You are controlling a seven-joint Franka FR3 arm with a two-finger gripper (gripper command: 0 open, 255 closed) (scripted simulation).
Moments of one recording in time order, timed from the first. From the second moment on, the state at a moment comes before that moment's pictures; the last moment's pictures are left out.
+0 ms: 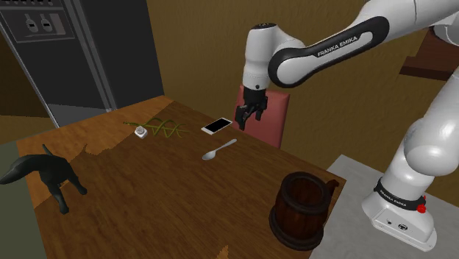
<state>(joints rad) 0.10 -0.07 0.44 -2.10 -0.07 2.11 0.54</state>
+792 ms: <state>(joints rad) 0.25 0.40 0.46 -1.71 -0.35 2.15 0.79</state>
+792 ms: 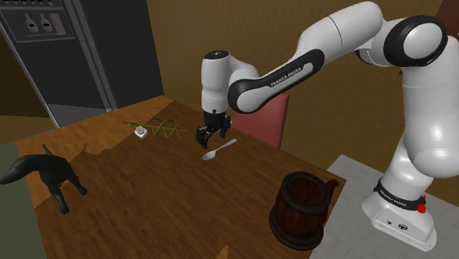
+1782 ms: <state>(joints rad) 0.31 0.57 0.43 -1.60 -0.42 2.19 0.83</state>
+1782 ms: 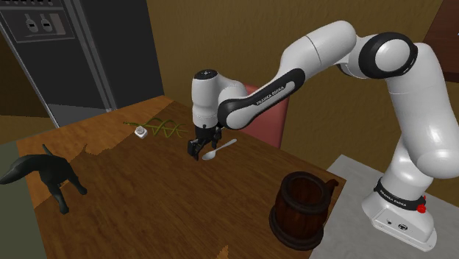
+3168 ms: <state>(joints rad) 0.30 0.53 0.44 -1.55 -0.39 2.11 0.81</state>
